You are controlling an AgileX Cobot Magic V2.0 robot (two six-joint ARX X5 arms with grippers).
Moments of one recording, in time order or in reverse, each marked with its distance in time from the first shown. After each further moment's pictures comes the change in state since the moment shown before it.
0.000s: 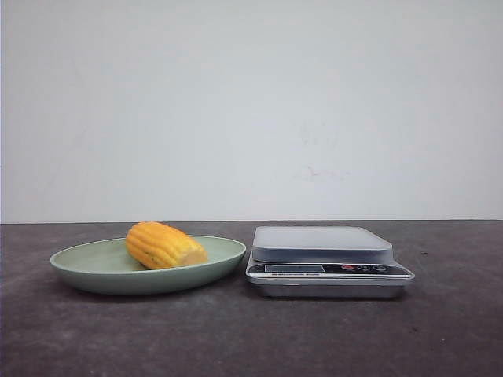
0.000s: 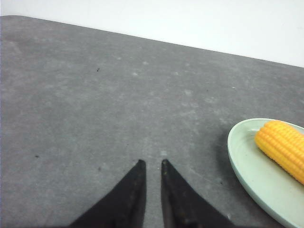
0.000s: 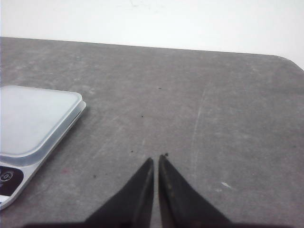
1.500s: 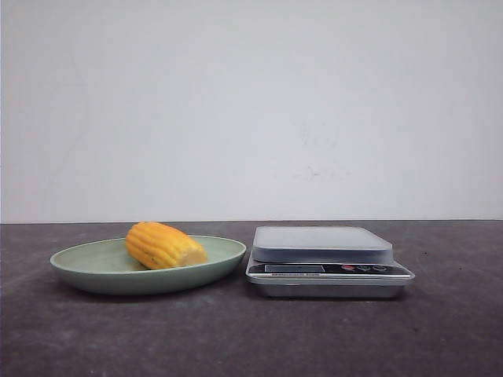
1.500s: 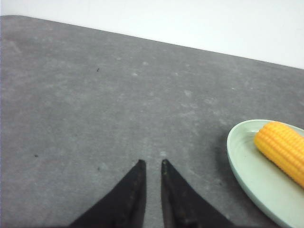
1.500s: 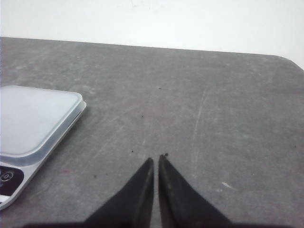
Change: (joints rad) left arm 0.000 0.000 -0.001 0.003 0.000 -0.040; right arm 0.000 0.000 0.000 -0.001 0.000 0.000
